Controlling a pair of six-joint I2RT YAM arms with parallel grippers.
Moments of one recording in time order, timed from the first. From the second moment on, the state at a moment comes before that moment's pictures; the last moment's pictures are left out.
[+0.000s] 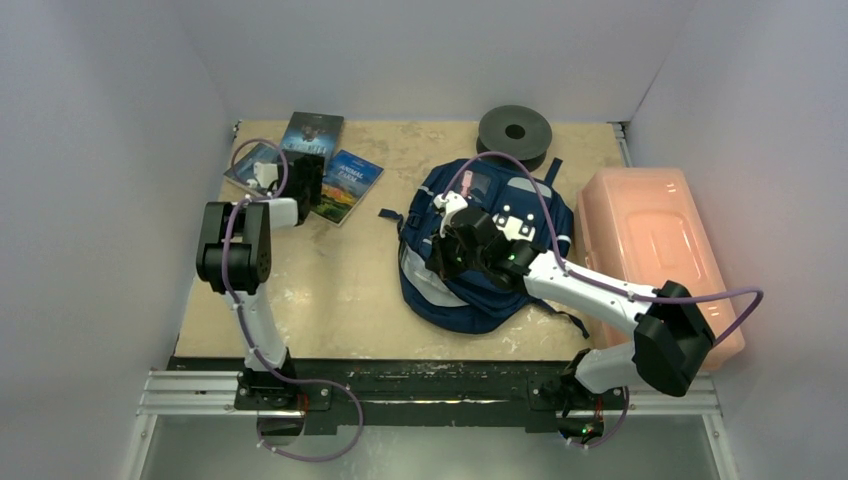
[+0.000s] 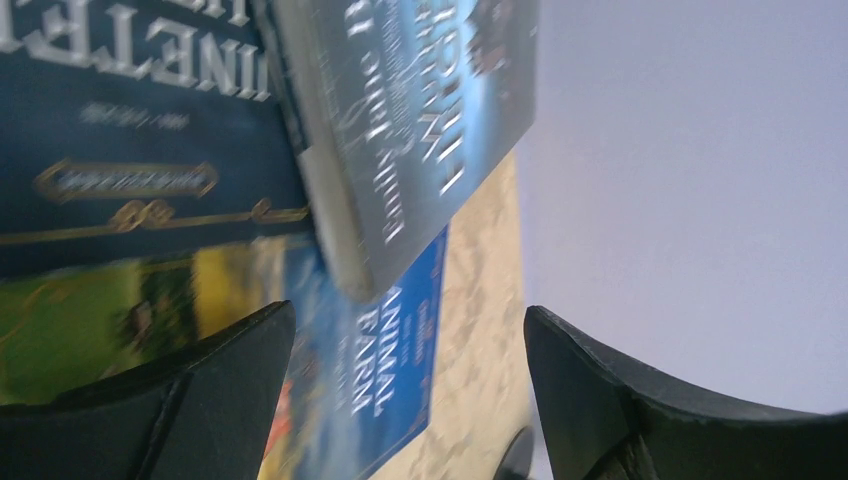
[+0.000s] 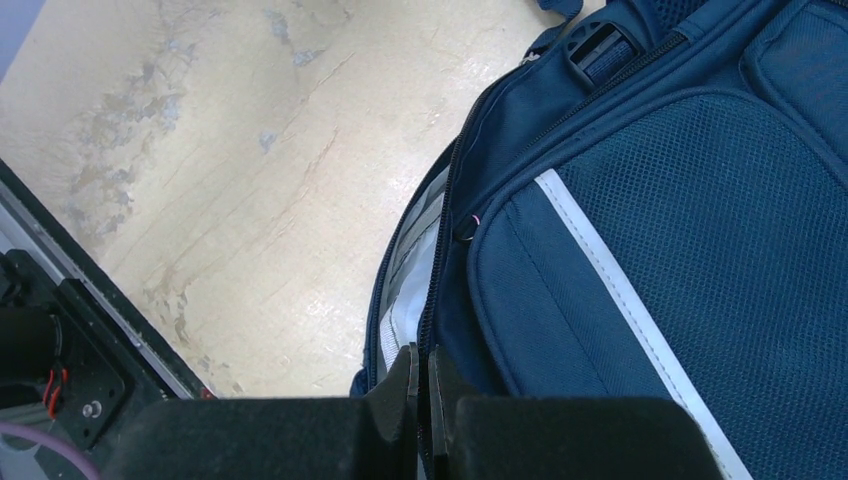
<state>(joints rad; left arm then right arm) -0.02 2.01 1.13 0.40 -0.20 -1.40 0.83 1.38 0.94 -0.19 -0.03 0.38</state>
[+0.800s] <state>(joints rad) -0.03 2.21 1.20 0.63 -0.30 -1.45 0.81 1.36 0.96 -0.22 -0.04 0.37</state>
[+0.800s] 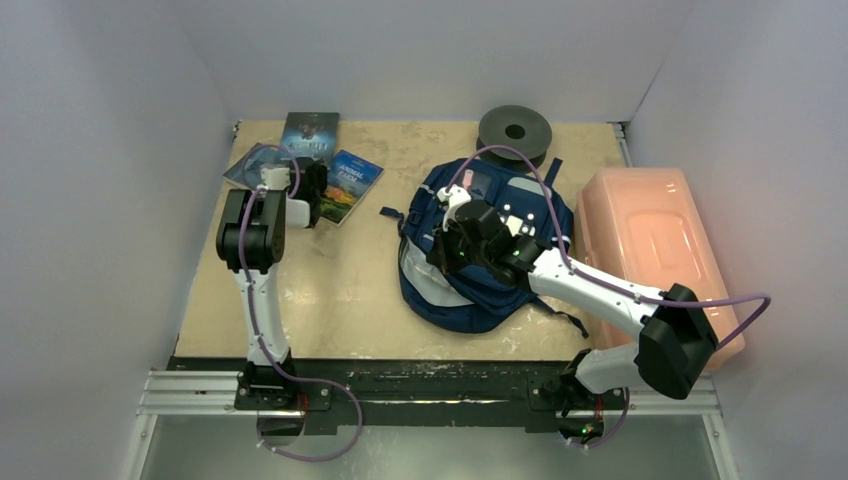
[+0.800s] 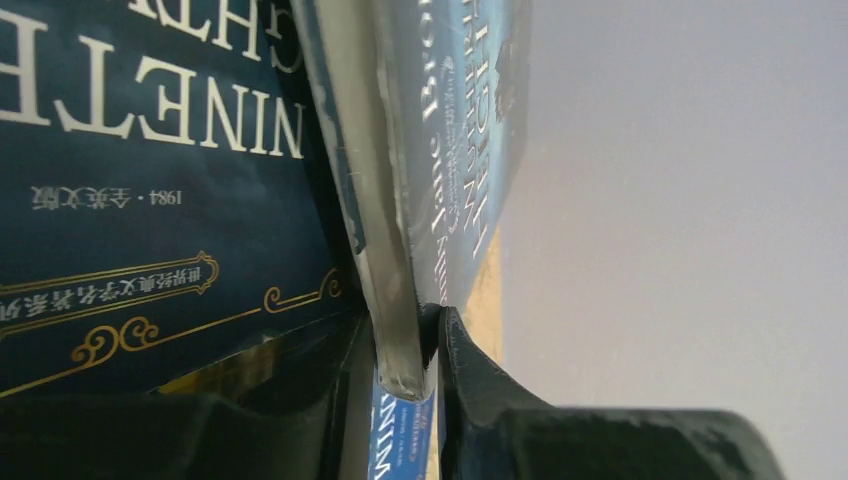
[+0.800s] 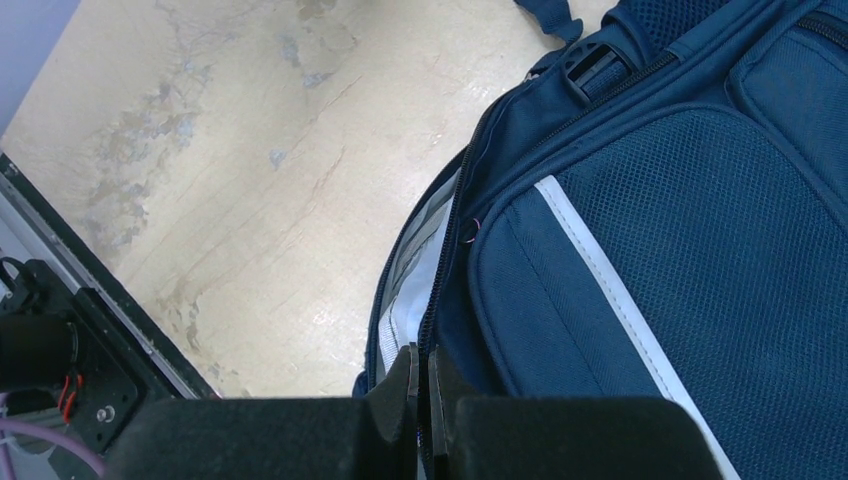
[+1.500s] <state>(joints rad) -0.01 1.08 0.71 0.08 0.05 -1.19 0.73 1.46 1.32 -0.43 0.03 0.37</state>
